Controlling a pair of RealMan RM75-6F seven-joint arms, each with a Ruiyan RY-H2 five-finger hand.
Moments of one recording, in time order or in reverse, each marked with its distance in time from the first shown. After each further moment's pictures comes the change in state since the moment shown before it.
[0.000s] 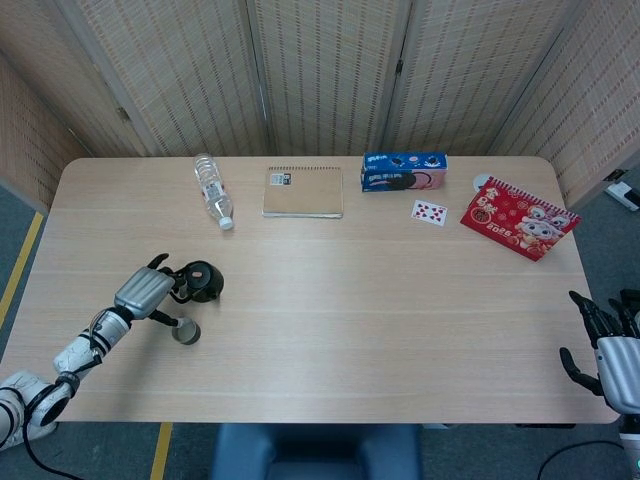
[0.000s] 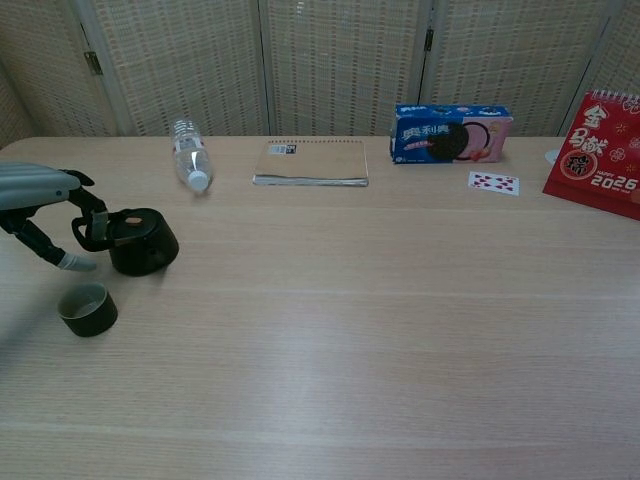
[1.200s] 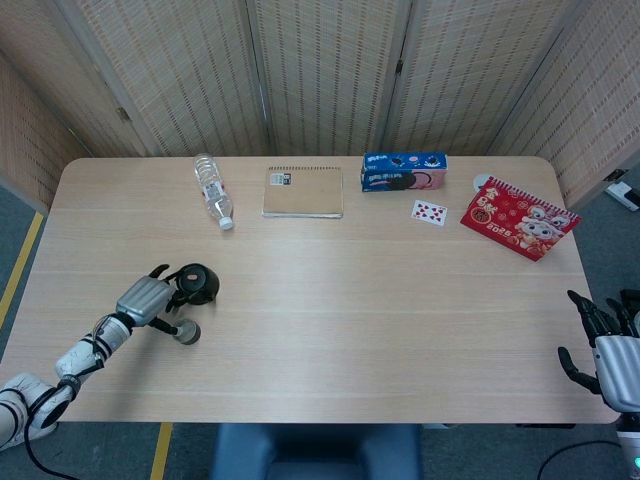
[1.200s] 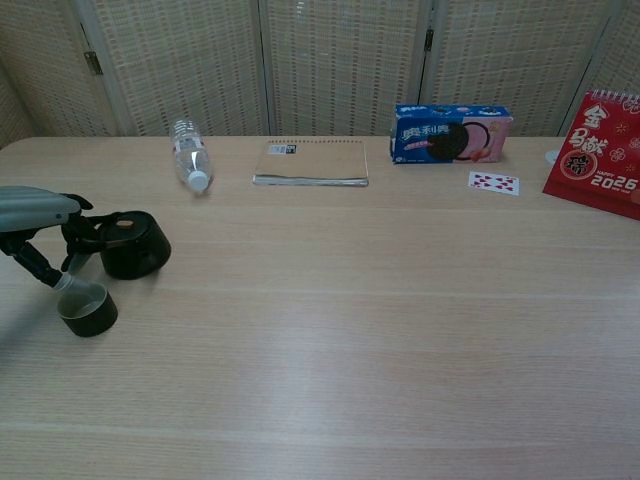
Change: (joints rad) left arm -0.001 -0.033 0.038 0.048 0.024 -0.033 -0.064; right arm 0.005 -0.007 0.004 -0.001 0.012 -0.011 -0.003
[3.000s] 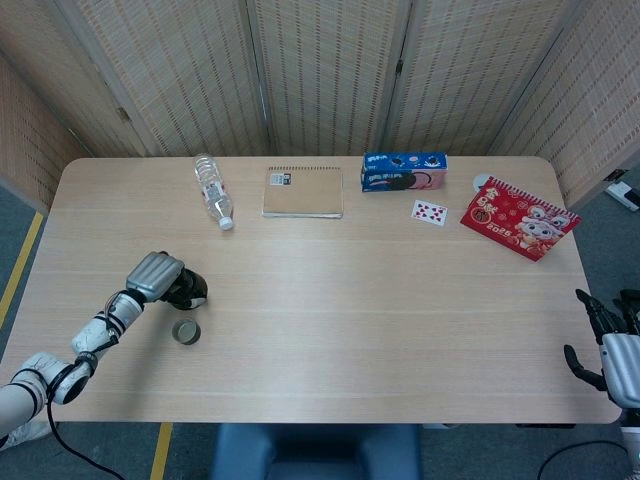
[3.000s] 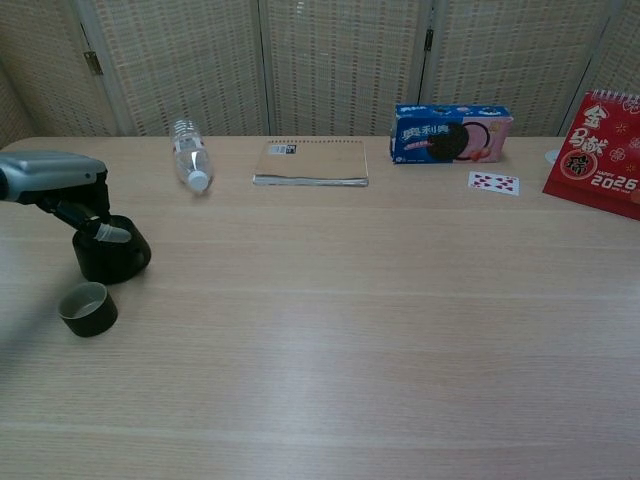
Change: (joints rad) left arm -0.066 -0.039 -0.088 0.055 -0.074 -0.040 0.011; right arm 0.006 -0.031 0.011 0.074 0.039 -0.029 0.067
